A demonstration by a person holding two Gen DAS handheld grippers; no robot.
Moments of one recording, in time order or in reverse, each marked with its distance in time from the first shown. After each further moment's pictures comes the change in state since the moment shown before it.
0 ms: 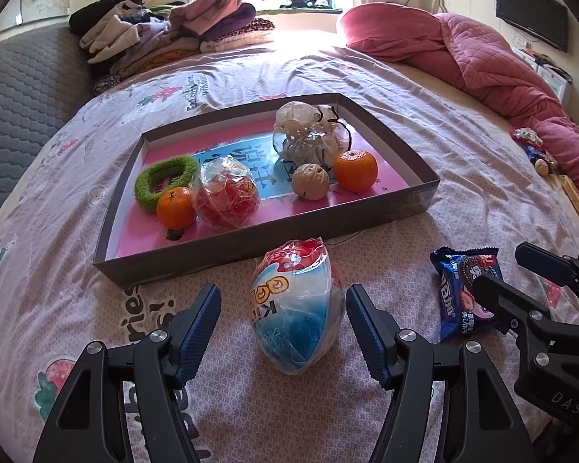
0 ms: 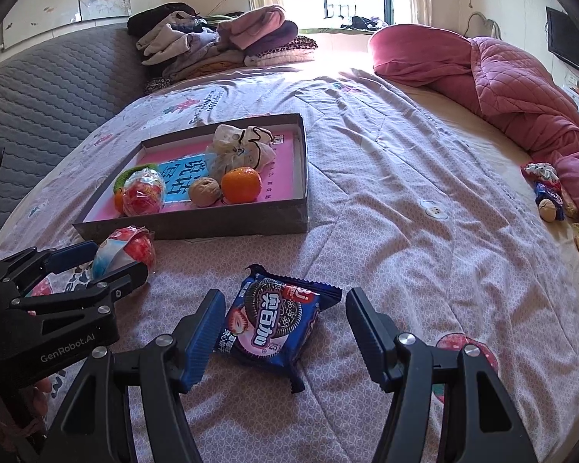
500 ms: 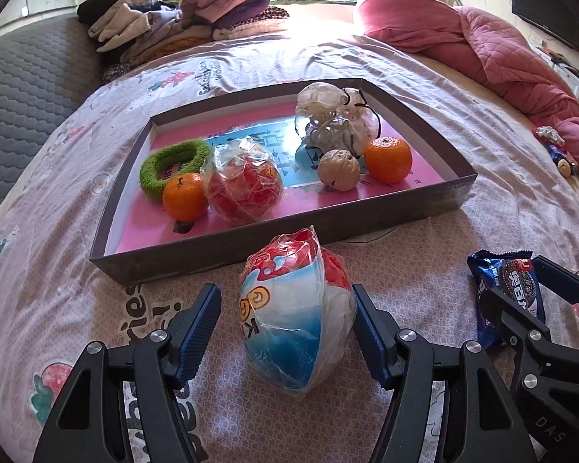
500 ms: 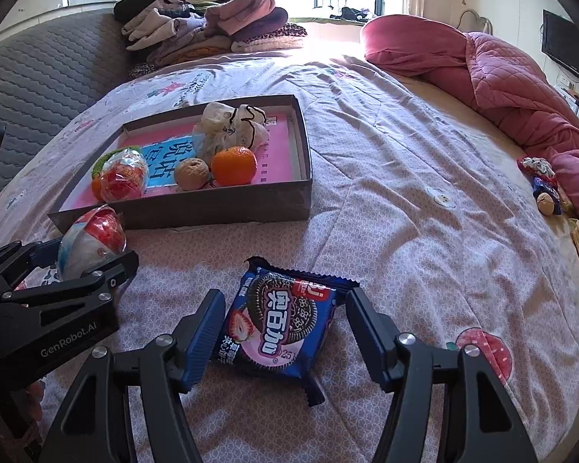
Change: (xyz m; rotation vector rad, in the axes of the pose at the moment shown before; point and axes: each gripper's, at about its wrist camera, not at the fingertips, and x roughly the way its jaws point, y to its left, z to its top) left arm 0.027 0.011 0.002 -0.024 0.037 0.046; right arm 0.027 0.015 -0.003 0.000 0.047 -0.089
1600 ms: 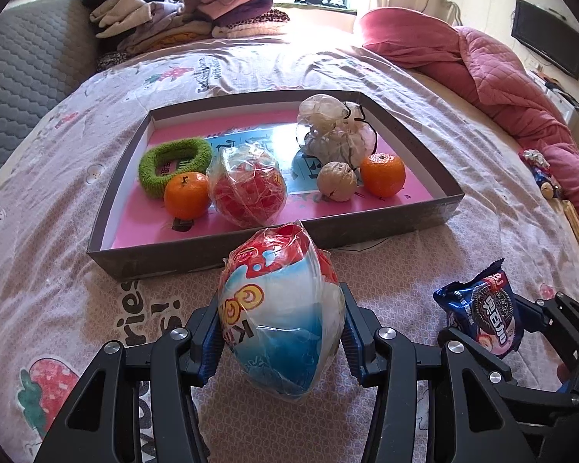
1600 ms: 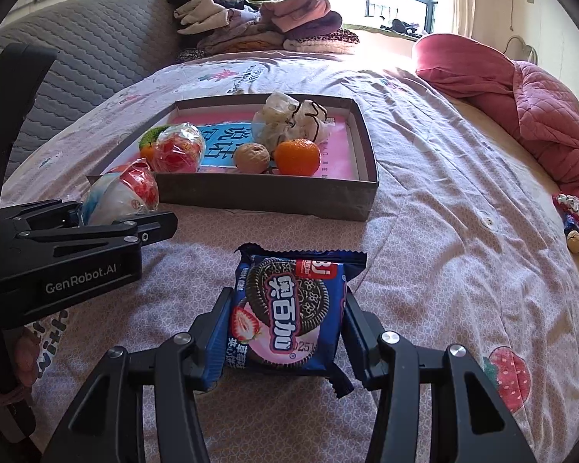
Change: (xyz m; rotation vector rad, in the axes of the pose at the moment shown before) left arm -0.010 0.016 0.000 -0.066 -0.018 -0.096; right arm -0.006 0.023 -0.006 -0.150 -0.024 0.129
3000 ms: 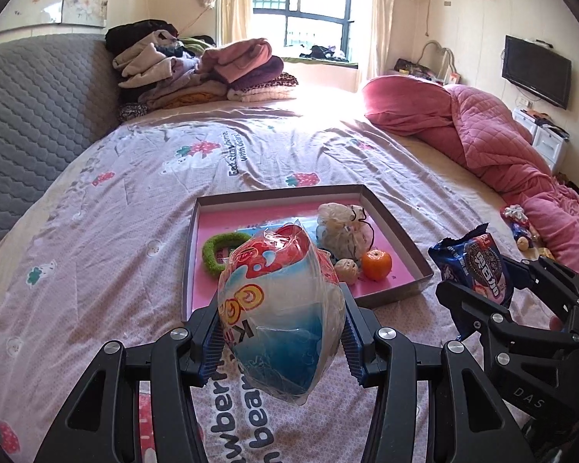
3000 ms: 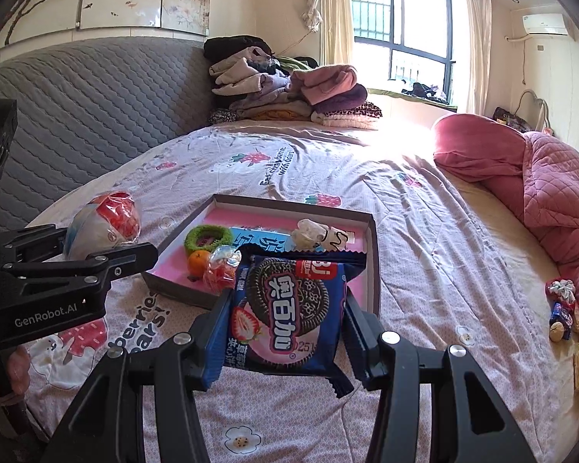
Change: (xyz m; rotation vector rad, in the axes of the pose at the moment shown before) left arm -0.108 0.031 0.034 -0.005 -0.207 0.013; right arm -0.069 0.018 0.069 -0.090 -0.233 0.055
